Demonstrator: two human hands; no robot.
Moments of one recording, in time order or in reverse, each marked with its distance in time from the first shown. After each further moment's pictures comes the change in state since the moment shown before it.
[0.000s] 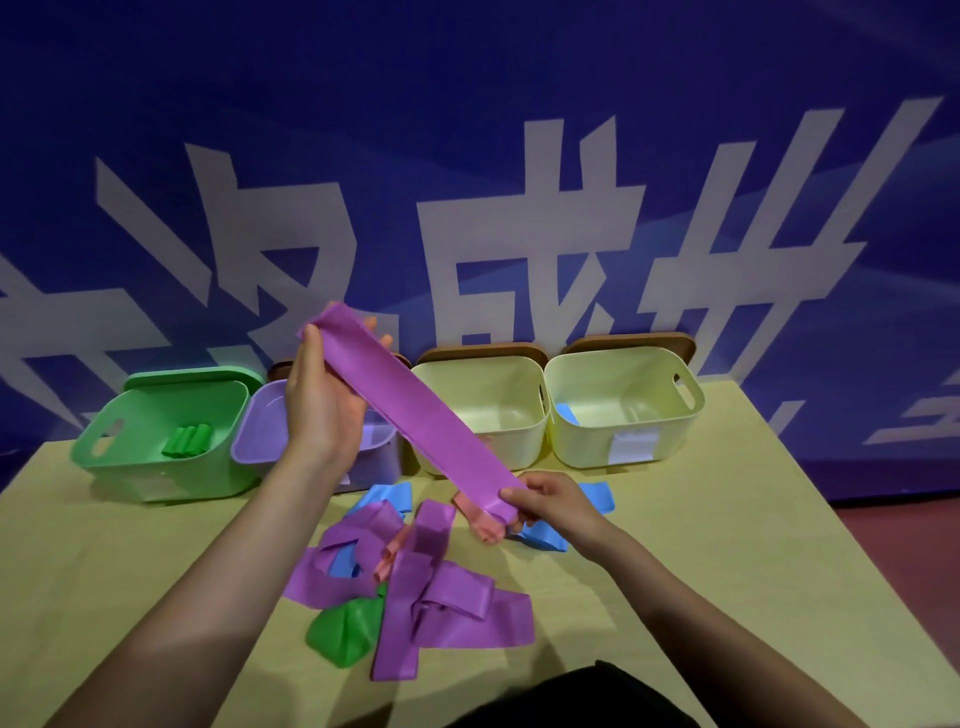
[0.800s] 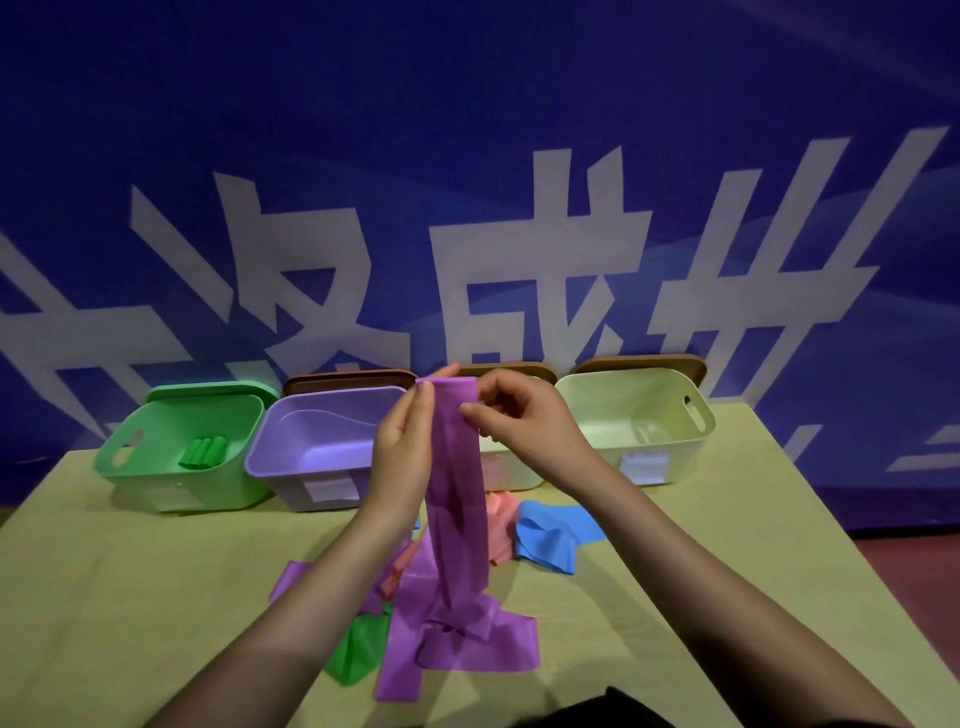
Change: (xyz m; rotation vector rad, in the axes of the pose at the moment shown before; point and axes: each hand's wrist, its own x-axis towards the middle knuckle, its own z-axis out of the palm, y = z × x) left_hand -0.062 -0.029 0.029 0.434 -0.200 0.088; right_hand -0.011 -0.140 0.028 -0.210 0.107 -0.577
